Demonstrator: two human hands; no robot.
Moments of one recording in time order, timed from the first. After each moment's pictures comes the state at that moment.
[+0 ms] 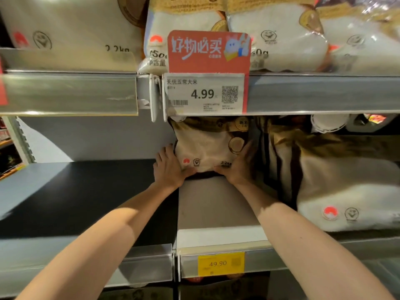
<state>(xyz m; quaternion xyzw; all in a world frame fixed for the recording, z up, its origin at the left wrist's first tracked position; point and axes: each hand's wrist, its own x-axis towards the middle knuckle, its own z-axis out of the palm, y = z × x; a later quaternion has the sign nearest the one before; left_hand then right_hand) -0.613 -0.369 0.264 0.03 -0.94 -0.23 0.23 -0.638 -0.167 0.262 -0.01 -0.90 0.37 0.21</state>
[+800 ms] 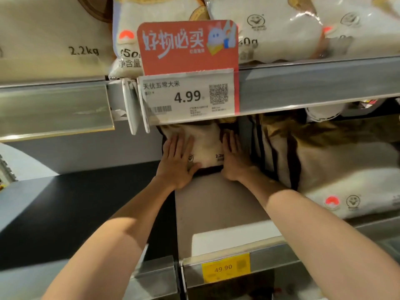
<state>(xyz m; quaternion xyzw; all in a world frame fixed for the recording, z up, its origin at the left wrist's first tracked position) -0.640 -0.358 0.271 -0.15 -0.97 0.02 0.20 -0.640 -0.158 0.282 0.07 -0.99 0.08 0.08</state>
